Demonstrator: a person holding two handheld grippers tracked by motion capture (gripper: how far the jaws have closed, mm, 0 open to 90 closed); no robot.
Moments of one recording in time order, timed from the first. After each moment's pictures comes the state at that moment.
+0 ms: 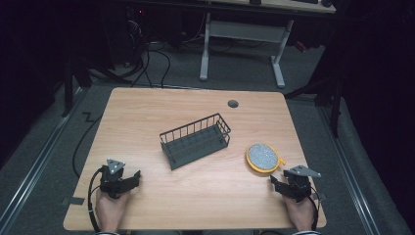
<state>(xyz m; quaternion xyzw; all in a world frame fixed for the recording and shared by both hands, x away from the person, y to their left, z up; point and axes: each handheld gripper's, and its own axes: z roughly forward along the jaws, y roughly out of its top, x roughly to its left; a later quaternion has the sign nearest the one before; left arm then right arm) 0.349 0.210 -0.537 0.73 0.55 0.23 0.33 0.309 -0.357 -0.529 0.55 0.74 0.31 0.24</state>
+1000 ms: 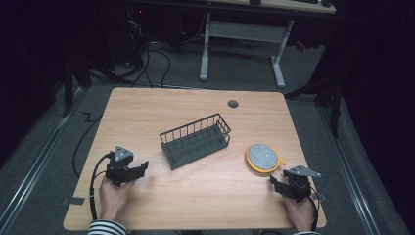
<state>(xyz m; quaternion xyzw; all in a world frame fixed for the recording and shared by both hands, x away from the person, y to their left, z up) 0.370 0.189 -0.493 0.77 0.49 0.20 0.36 0.309 -0.357 -0.530 0.54 0.74 0.31 0.24</state>
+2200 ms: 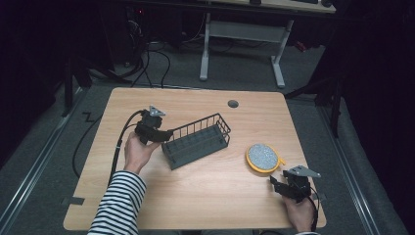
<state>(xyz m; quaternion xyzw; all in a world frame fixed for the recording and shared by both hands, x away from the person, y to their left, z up) 0.468 0.110 -0.431 0.83 0.41 0.17 0.34 0.309 -0.356 -0.530 0.54 0.74 0.31 0.24</state>
